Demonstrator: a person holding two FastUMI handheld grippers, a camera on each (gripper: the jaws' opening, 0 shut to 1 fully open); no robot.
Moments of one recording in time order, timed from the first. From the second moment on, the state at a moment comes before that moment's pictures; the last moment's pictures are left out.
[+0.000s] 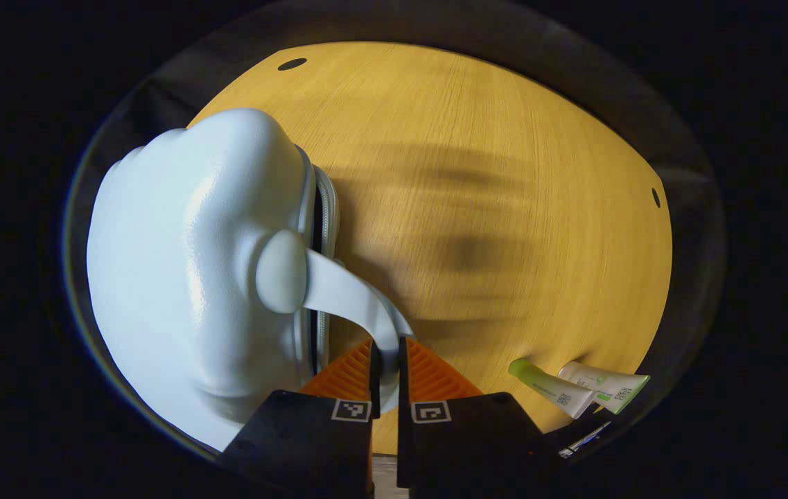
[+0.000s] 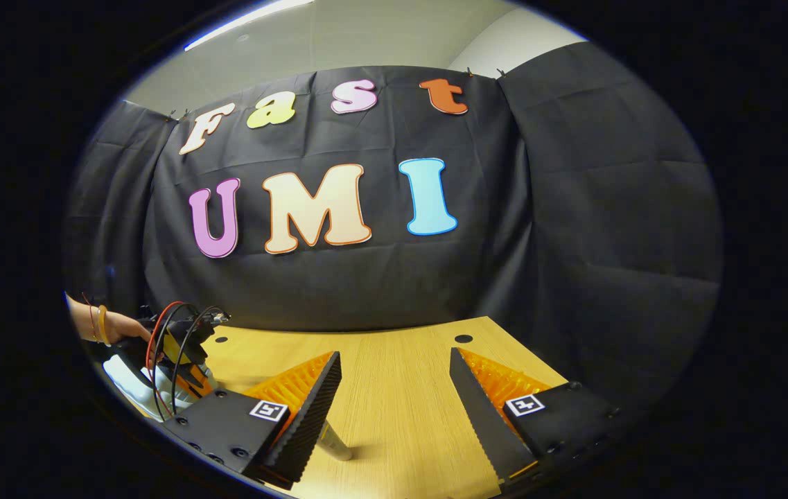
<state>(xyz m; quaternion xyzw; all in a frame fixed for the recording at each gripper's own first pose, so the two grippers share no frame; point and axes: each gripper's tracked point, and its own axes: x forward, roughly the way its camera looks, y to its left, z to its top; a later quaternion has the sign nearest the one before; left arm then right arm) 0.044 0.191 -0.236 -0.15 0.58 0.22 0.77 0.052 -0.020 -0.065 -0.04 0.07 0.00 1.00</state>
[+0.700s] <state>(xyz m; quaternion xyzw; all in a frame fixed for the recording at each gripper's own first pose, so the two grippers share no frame) 0.053 0.171 -0.191 -0.16 0.53 0.17 0.82 0.048 -0.015 -0.069 -0.04 0.08 0.01 1.00</state>
